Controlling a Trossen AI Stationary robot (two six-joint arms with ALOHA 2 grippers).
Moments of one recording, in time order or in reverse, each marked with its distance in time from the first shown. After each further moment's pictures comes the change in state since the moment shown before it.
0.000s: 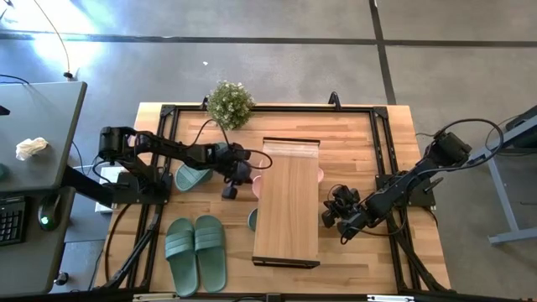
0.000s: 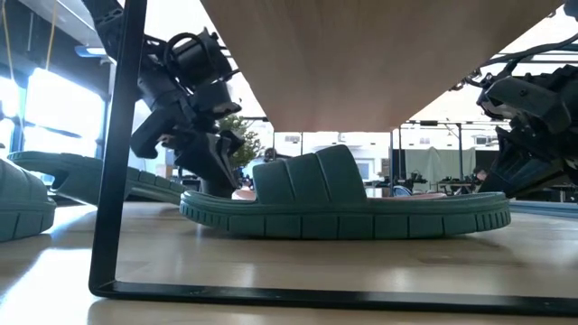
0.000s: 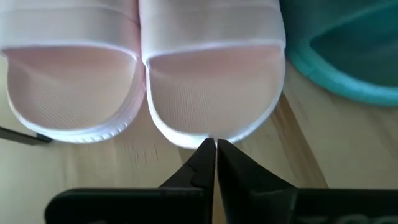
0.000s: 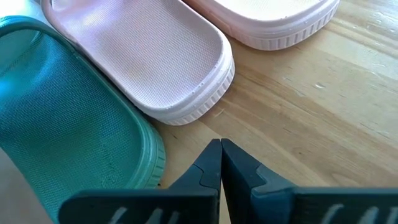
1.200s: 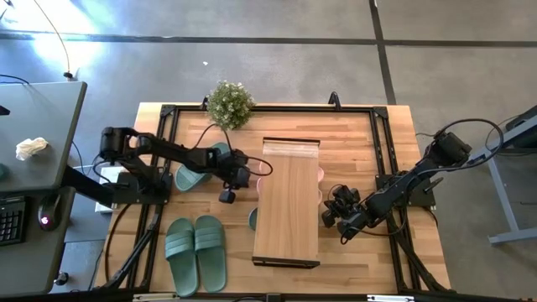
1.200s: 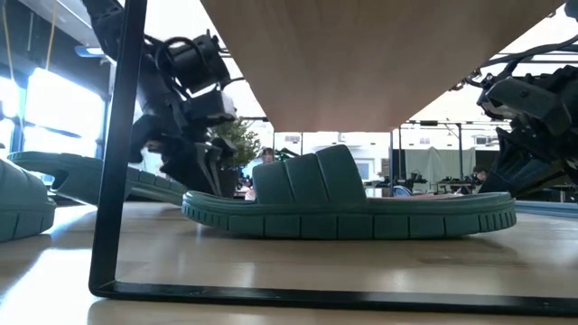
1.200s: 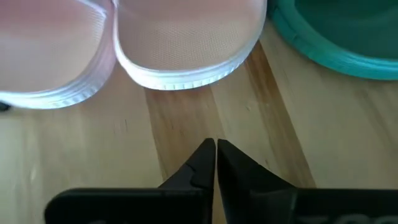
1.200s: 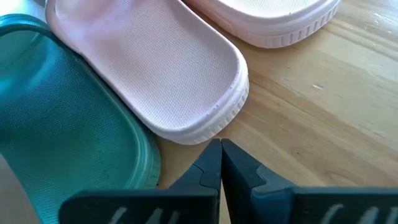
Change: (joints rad) left arm -0.046 0.004 0.000 -0.084 -0.048 -0.058; right arm 0.001 0.000 0.000 -0.007 0.002 0.000
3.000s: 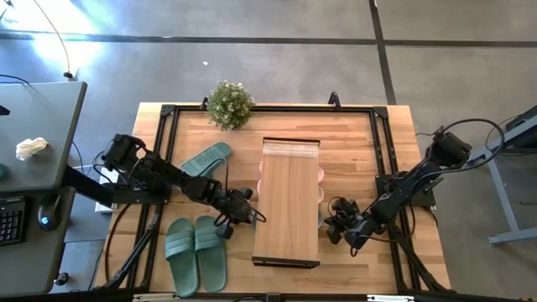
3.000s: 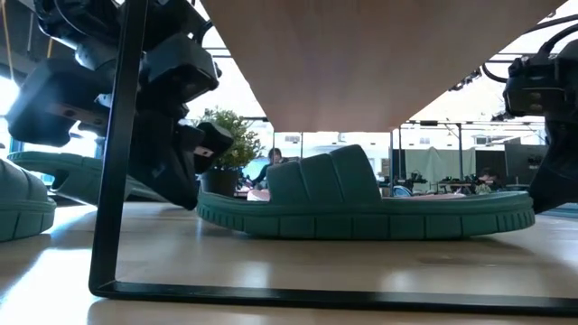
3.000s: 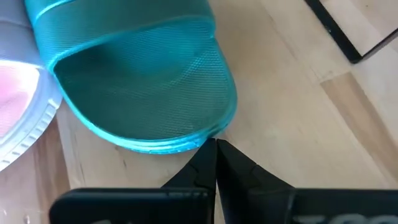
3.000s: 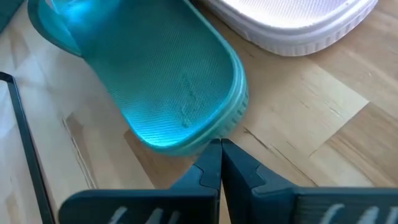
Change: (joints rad) left arm -0.393 0.082 0.000 0.224 -0.074 -0.275; right arm 0.111 0.000 0.000 0.137 -0.139 -0.056
